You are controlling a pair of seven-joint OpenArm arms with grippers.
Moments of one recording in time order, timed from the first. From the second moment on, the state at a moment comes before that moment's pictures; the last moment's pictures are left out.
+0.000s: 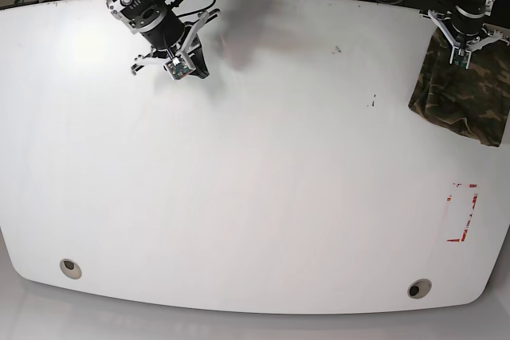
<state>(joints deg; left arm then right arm) 33.4 -11.1 -32.4 105.4 10.7 -27.3 26.8 -29.6 7.4 4.1 111.7 1.8 32.0 -28.0</state>
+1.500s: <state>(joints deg) 20.9 -16.4 -23.2 93.2 10.2 -32.0 25.6 -28.8 7.2 4.1 111.7 1.8 31.8 -28.0</state>
